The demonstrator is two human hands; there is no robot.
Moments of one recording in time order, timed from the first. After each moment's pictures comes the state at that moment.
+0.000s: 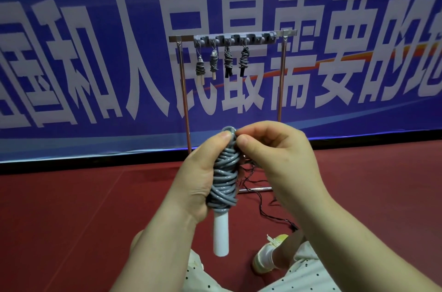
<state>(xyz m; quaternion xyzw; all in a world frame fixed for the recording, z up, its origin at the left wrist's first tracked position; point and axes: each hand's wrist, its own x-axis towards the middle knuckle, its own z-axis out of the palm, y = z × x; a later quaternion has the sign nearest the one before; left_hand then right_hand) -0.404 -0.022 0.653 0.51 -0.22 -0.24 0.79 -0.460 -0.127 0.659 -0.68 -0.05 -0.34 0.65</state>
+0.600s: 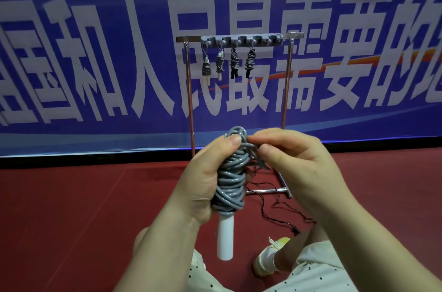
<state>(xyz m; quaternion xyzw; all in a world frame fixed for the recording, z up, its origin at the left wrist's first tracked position) -0.400 -0.012 0.648 0.50 -0.28 -0.26 0.78 -0.468 -0.144 0.652 -0.69 -0.14 -0.28 0.65</state>
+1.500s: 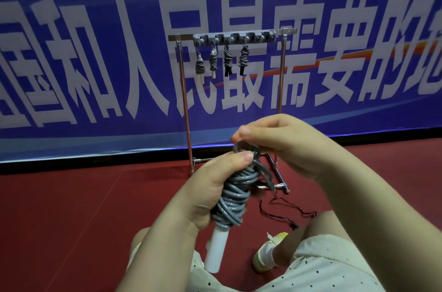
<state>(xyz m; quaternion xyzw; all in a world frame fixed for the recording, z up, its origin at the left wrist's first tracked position) -0.398 -0.020 0.634 0.55 -0.28 -0.35 0.70 -0.451 -0.166 0.680 -0.81 -0.05 -0.09 0.58</state>
